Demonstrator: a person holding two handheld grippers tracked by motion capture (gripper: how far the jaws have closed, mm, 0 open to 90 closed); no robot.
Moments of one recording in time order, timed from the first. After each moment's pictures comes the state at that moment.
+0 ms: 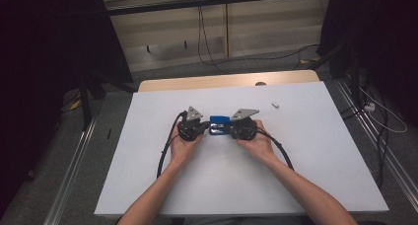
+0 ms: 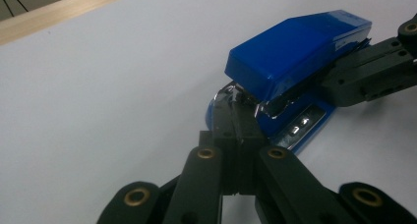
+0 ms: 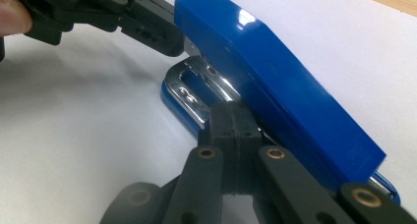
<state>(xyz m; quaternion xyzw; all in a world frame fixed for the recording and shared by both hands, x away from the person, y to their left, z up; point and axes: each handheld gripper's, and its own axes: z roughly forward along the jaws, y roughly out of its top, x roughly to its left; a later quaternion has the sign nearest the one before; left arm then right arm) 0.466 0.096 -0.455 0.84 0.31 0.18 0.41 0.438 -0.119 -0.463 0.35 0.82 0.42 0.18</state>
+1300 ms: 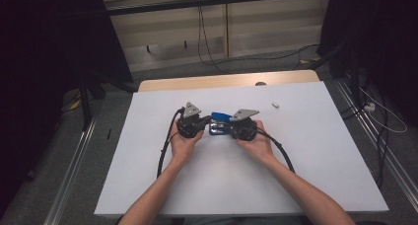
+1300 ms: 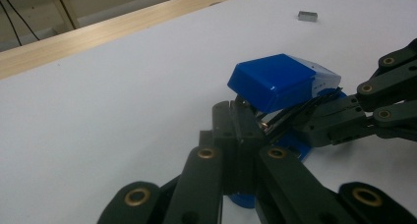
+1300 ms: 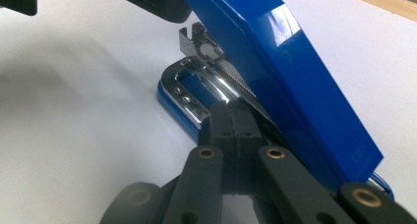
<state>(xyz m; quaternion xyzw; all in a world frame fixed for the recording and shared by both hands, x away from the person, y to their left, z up) 0.465 0.095 -0.438 0.81 0.32 0.17 0.46 0.436 -0.119 -0.463 0.36 0.81 0.42 0.19</state>
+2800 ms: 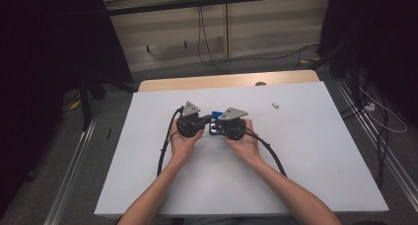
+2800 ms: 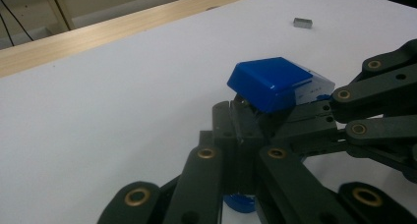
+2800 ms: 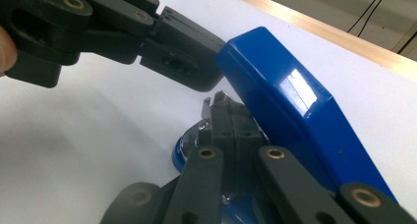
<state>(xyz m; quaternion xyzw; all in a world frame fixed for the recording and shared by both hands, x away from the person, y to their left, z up) 0.467 0.096 -0.436 0.80 0.32 0.16 0.47 0.437 -0.083 -0.454 0.35 0.79 0.44 0.24</state>
